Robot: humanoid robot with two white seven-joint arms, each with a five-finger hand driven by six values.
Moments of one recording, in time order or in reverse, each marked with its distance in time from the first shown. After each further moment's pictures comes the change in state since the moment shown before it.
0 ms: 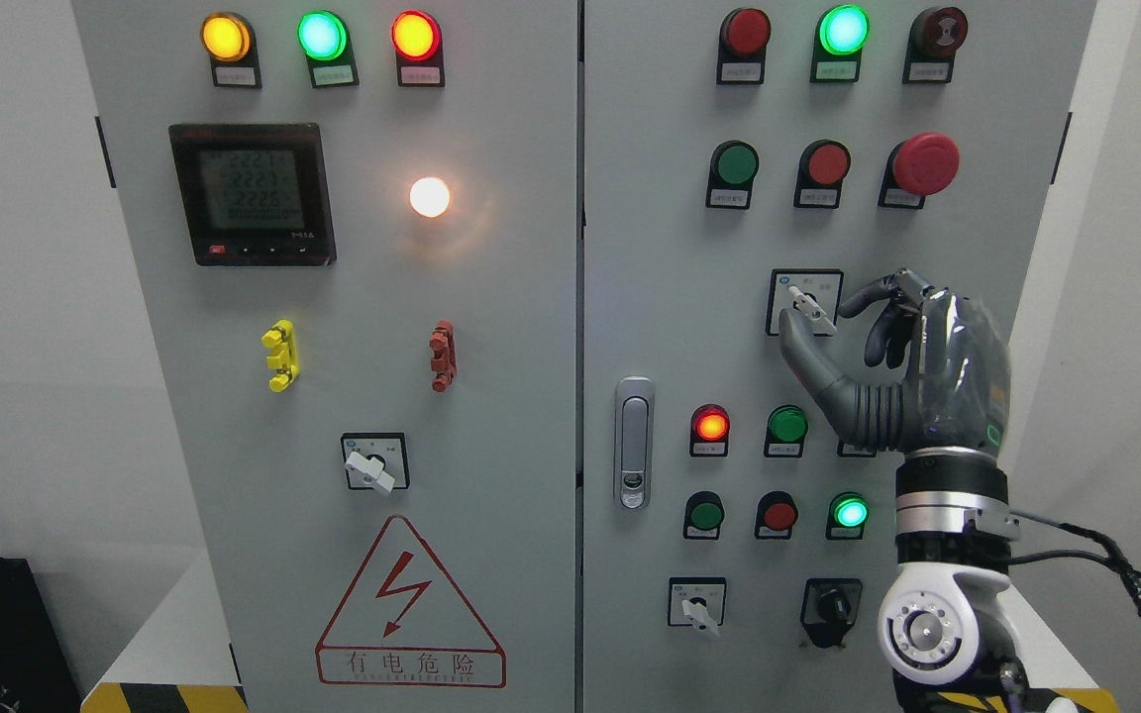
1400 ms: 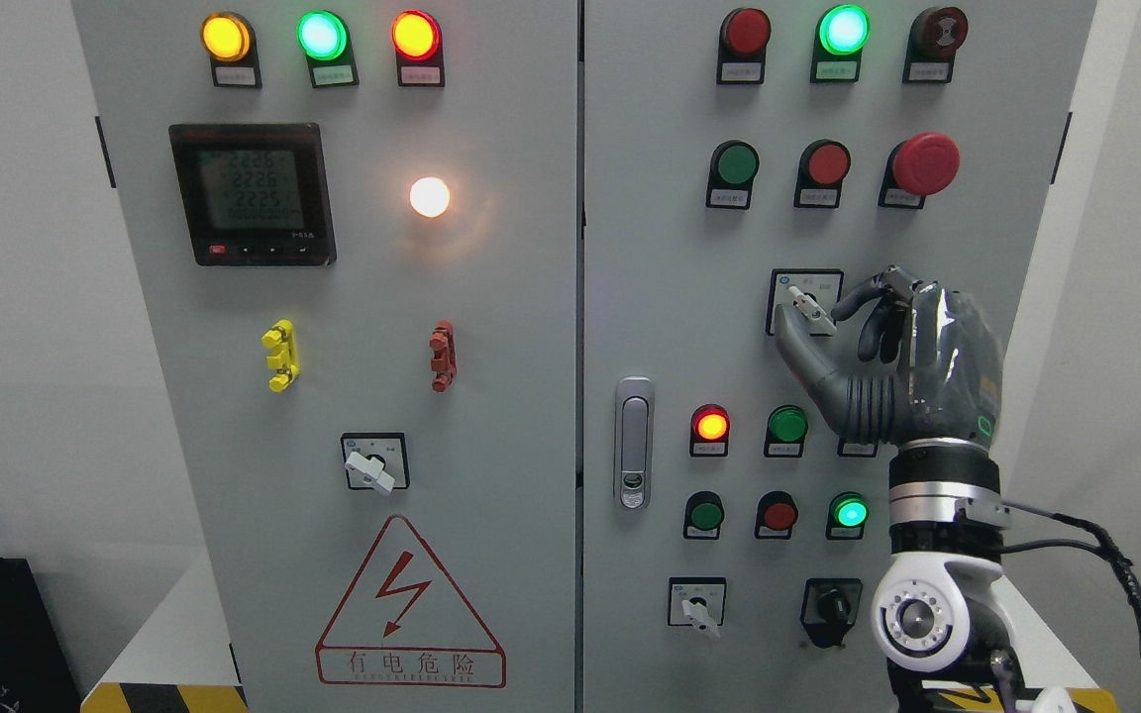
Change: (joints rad) left arm 0.000 0.000 0.000 0.000 0.000 0.000 0.000; right arm -0.017 0.001 0.004 0.024 0.019 0.001 0.005
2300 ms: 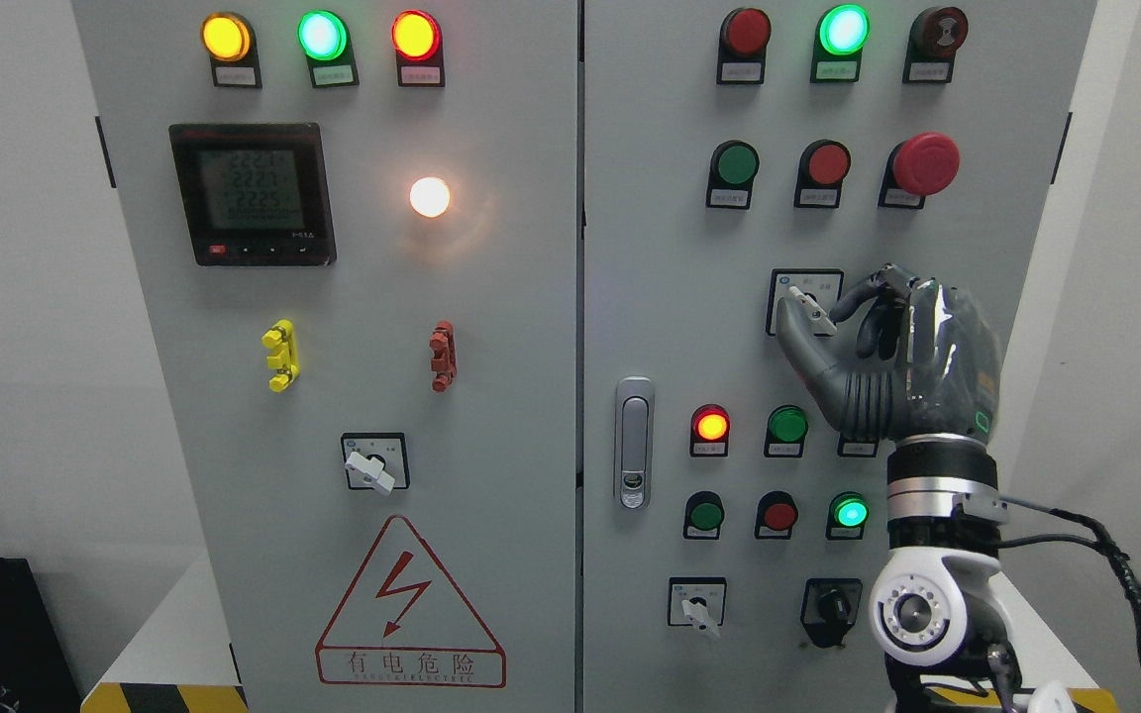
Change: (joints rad) left arm 0.000 0.000 0.000 0.000 0.000 0.000 0.001; right arm -0.010 0.000 0.002 0.008 0.001 0.001 0.001
